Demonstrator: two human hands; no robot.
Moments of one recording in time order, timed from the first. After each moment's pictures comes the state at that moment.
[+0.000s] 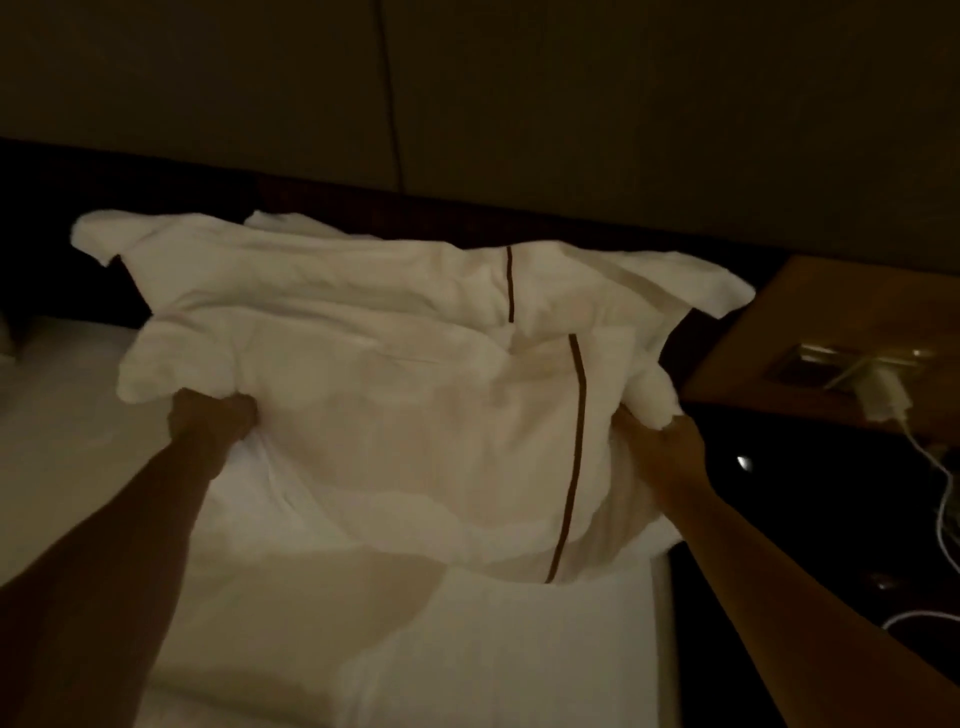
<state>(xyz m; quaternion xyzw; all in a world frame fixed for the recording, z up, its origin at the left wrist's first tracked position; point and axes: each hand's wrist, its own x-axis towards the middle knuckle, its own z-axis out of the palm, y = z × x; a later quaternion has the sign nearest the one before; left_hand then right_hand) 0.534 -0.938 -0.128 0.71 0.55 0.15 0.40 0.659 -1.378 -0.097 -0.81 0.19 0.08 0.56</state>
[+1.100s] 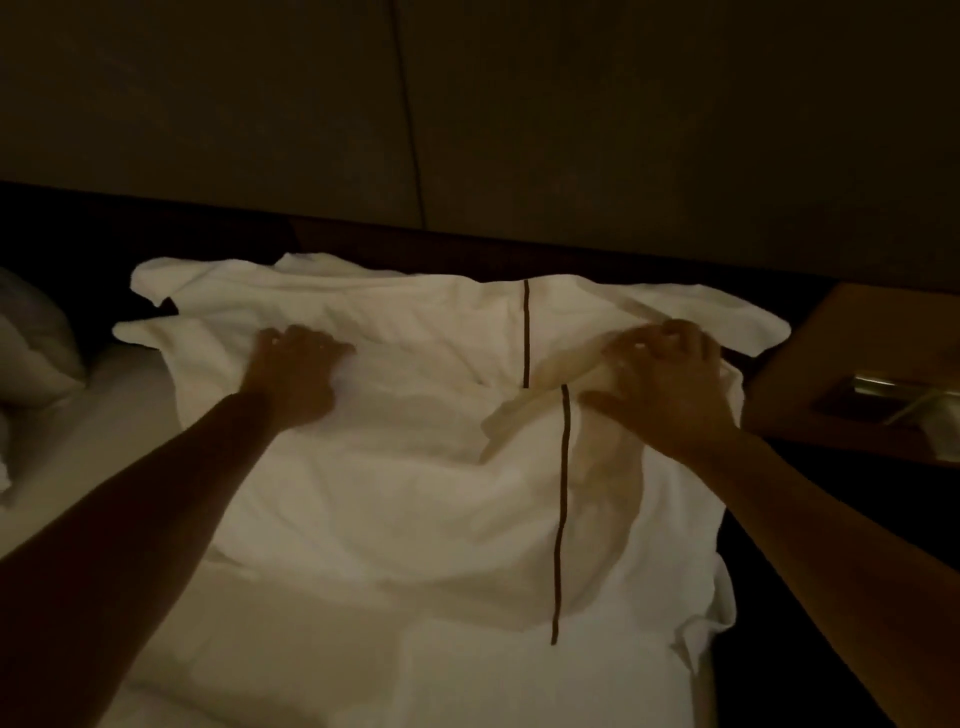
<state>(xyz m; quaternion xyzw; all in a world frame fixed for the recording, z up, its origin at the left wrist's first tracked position) 0.596 -0.959 -0.057 0.98 0.14 -0.05 -0.12 0.730 -1.345 -0.051 -0.94 -0.30 -0.13 0.06</state>
